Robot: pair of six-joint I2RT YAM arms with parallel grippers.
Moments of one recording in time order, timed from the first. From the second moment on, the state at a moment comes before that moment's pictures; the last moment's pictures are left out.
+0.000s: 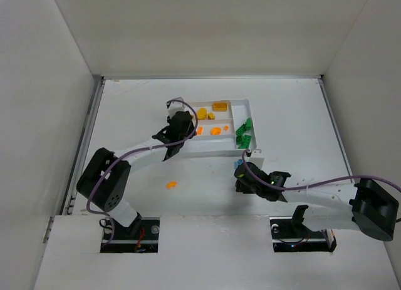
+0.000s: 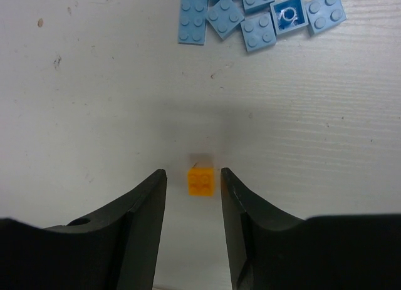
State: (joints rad) left arm -0.61 1.56 0.86 0.13 -0.41 -0.60; right arm 1.03 1.17 0.53 -0.37 0.43 0.94
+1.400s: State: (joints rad) left arm -0.67 1.27 0.65 0.10 -0.44 -0.54; right arm 1.04 1.27 0.60 -0.34 0.42 0.87
